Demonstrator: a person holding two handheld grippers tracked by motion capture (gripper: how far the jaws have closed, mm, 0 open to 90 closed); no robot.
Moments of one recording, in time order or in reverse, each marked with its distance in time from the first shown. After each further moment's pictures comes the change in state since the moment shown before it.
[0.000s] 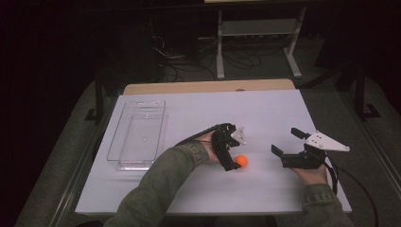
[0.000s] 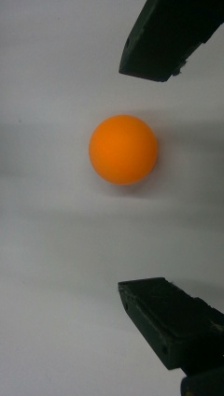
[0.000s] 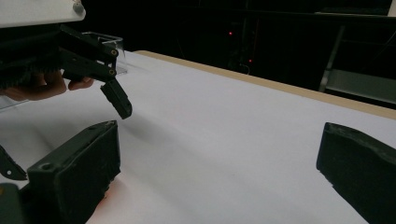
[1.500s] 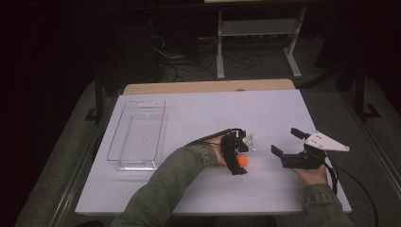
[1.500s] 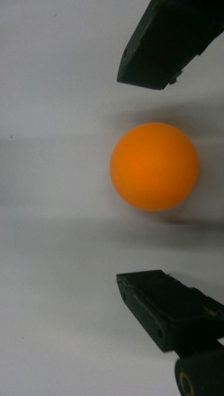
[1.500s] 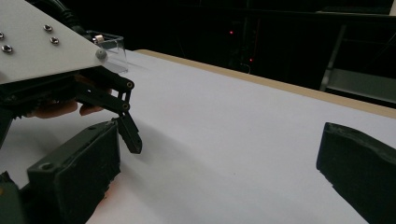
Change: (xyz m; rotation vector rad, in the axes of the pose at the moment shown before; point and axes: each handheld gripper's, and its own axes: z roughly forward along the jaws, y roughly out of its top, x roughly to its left) left arm -0.003 0.014 0.027 0.068 -0.073 0.041; right arm 0.000 0.000 0.000 0.003 0.003 -0.004
